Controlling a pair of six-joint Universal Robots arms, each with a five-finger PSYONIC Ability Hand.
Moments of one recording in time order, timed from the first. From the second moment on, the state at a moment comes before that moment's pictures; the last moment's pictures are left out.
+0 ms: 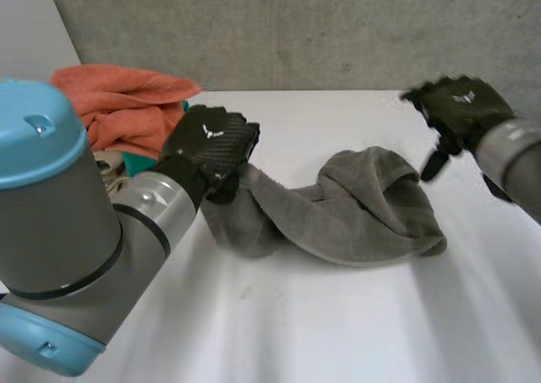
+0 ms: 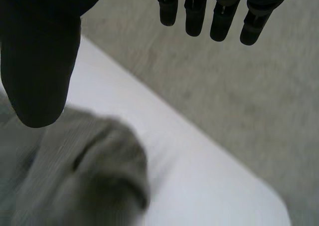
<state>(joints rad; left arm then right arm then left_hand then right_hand) 4.04 -1.80 -1.45 3.14 -1.61 3.49 1.83 -1.31 1.36 0.17 1.43 2.78 1.12 1.19 1.19 1.20 0.99 0.22 0.21 0.21 0.20 0.05</state>
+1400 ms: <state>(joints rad) 4.19 -2.26 -0.69 3.21 -1.60 3.71 1.78 -1.12 1.00 0.00 1.48 2.26 1.12 1.20 1.19 1.20 0.99 1.10 1.18 1.20 1.20 0.99</state>
